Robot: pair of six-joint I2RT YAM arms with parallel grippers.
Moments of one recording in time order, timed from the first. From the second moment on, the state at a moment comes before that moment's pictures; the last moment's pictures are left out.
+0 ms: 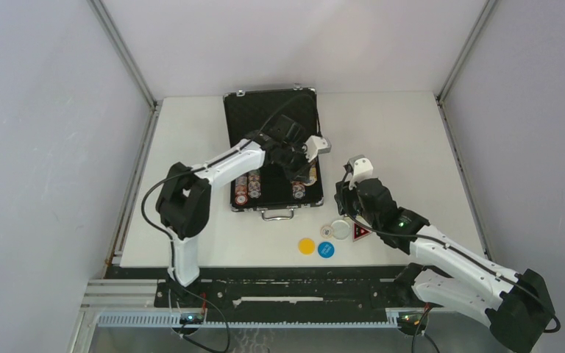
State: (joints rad) left arm -0.66 1.94 1.57 -0.59 0.52 0.40; right arm 0.72 0.91 0.58 -0.21 0.28 0.20
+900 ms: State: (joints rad) left arm -0.70 2.16 1.78 -0.74 0.42 0.48; right arm 0.70 0.90 0.55 -0.21 0.30 0.20
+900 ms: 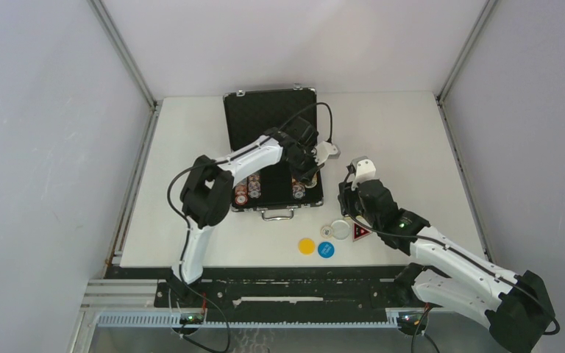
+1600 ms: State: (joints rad) left arm -0.70 2.26 1.90 -0.79 0.34 0.50; right arm 0.69 0.90 0.55 -0.21 0.30 0.20
